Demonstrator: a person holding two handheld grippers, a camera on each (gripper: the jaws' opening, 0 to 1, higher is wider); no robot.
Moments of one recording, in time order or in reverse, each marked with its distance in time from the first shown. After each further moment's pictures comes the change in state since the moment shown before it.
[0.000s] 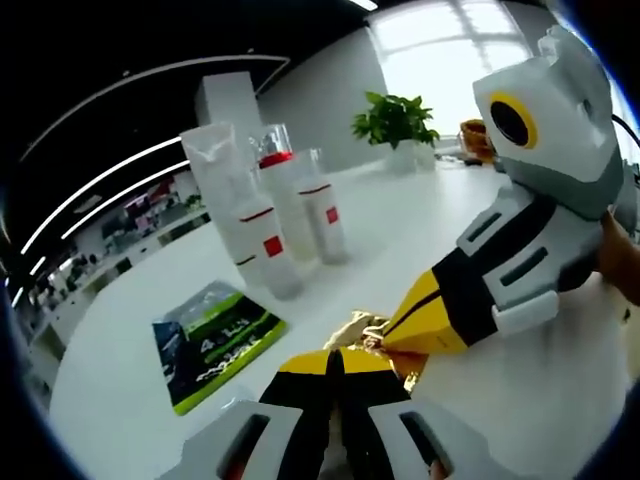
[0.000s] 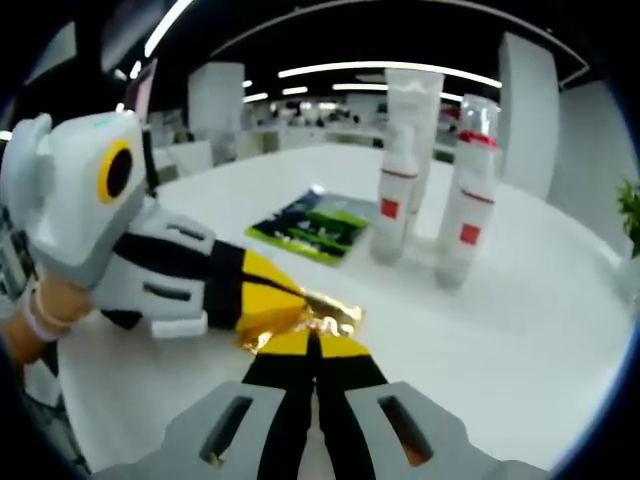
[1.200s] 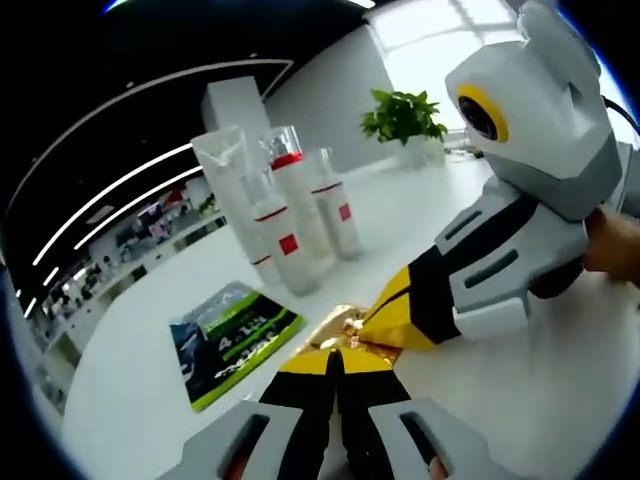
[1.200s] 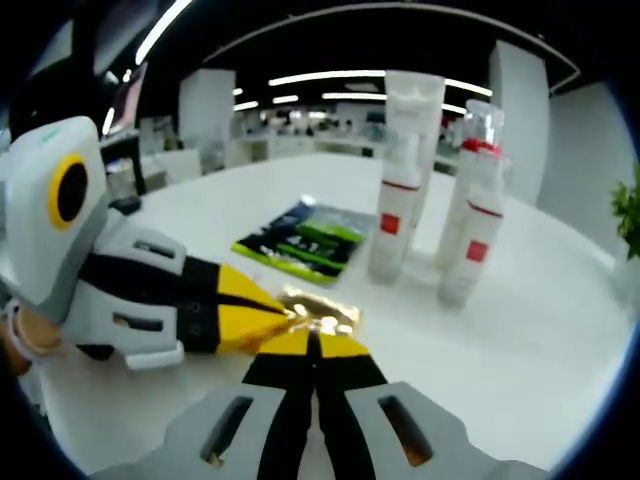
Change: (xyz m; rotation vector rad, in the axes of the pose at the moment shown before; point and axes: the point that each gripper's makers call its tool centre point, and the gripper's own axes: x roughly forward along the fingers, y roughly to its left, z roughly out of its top) left arm -0.003 0.011 -0.003 0.044 -0.004 0.073; right arm 0.017 -0.002 0.009 -0.002 -0.046 -0.058
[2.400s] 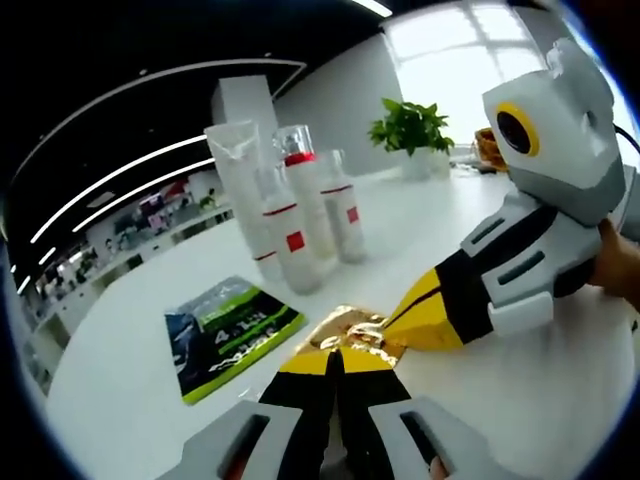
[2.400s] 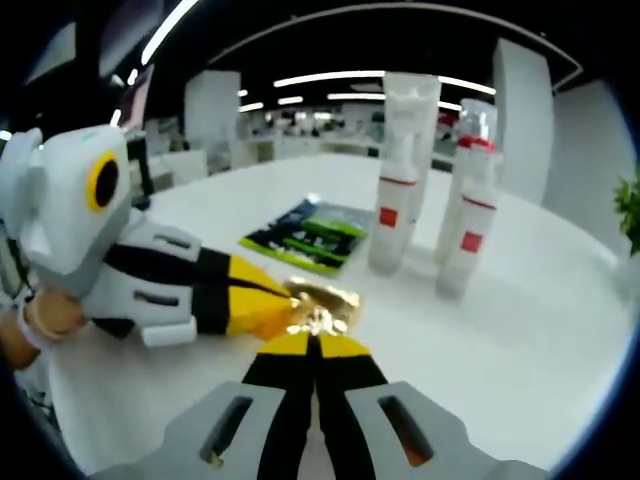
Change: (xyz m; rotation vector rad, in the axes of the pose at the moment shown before) left arm 0.001 0.001 -0.002 -0.091 -0.027 -0.025; right arm -0.006 -0.001 -0.002 0.006 -0.003 0.033
